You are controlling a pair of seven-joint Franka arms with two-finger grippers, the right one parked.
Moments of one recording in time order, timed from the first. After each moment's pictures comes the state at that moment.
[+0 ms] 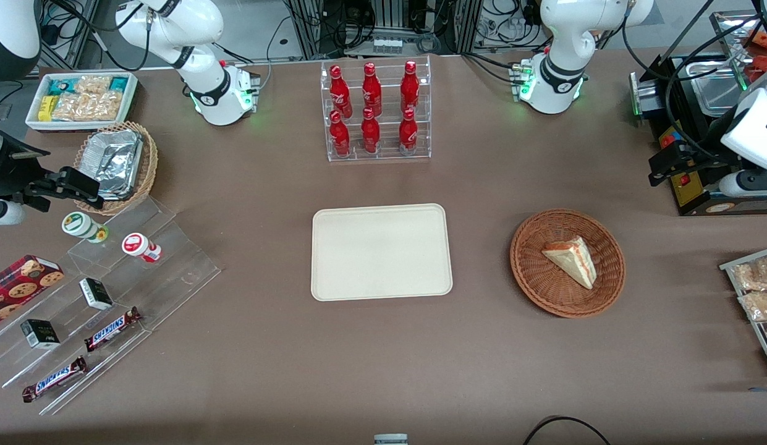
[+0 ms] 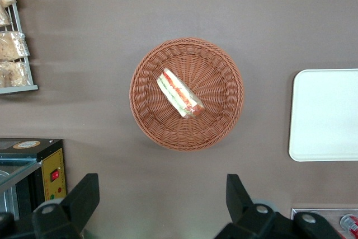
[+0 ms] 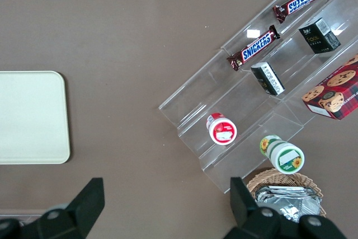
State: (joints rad) arm -0.03 0.01 -0.04 -1.52 0.01 1.52 -0.09
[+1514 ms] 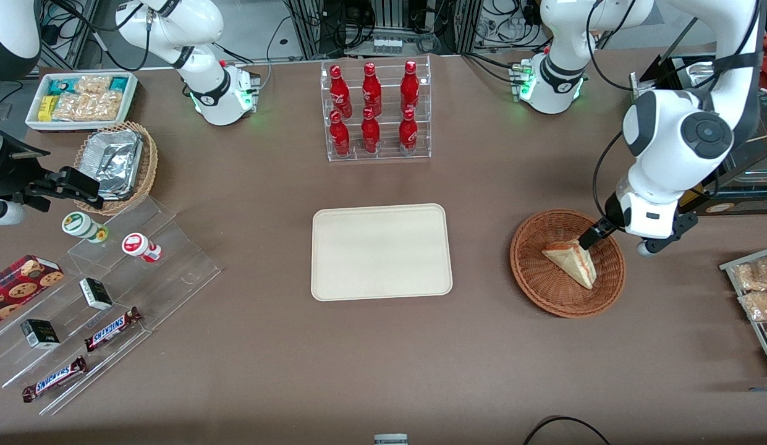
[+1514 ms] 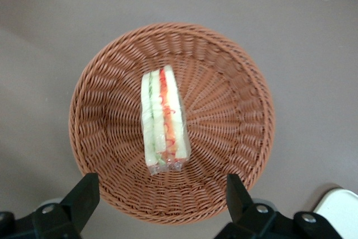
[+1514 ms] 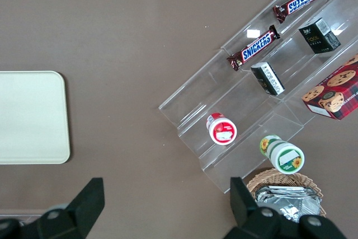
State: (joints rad) arm -0.06 0.04 -0.05 -2.19 0.01 2.29 -0.75
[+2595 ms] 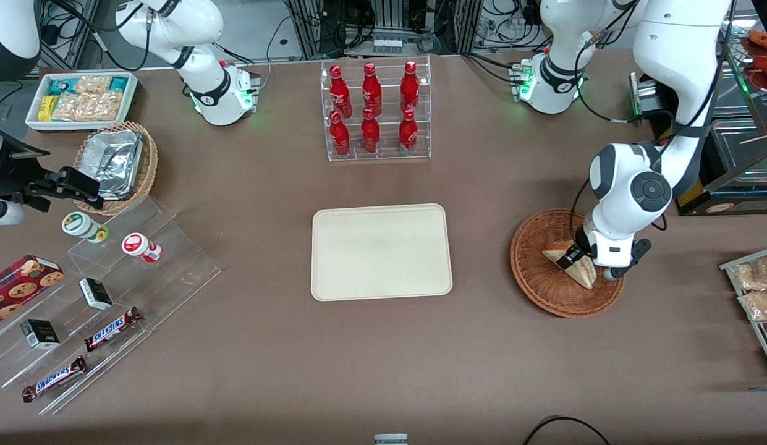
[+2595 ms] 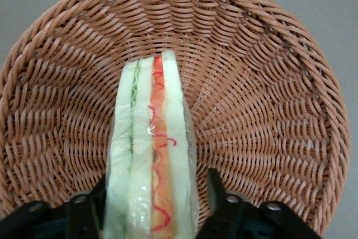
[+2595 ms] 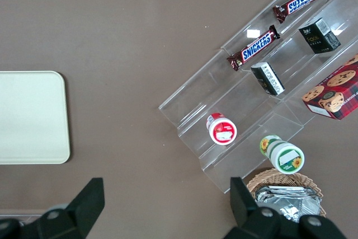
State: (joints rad) arm -0.06 0.30 -0.05 -2.21 0.01 2.54 -0.80
